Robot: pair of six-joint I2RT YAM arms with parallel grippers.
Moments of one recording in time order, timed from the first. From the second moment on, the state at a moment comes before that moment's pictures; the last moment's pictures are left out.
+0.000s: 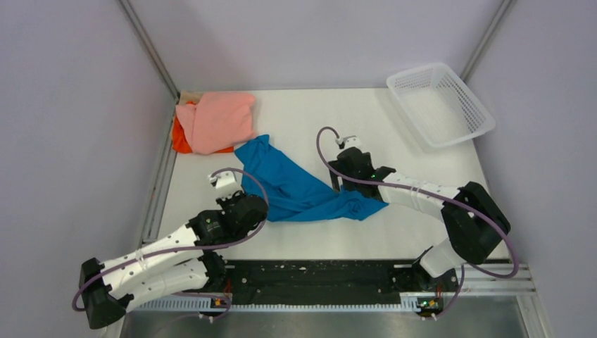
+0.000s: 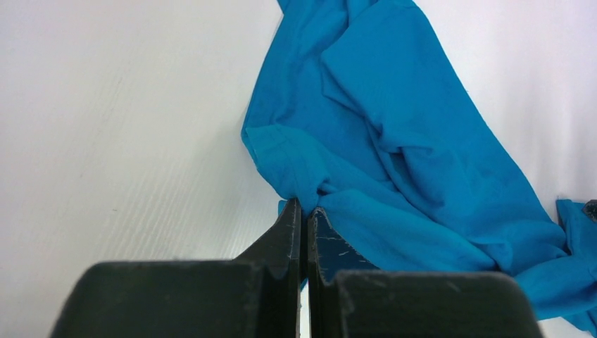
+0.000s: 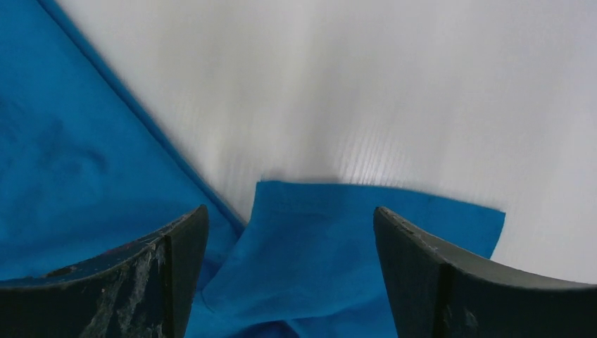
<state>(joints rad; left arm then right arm) -0.98 0.79 0.61 -0.72 -0.91 -1.07 0.71 1.50 0.87 -0.20 0.34 0.32</state>
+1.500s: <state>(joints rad) -0.98 0.63 1.04 -0.37 -0.65 -0.53 0.71 0.77 1.10 -0.15 0.46 0.27</state>
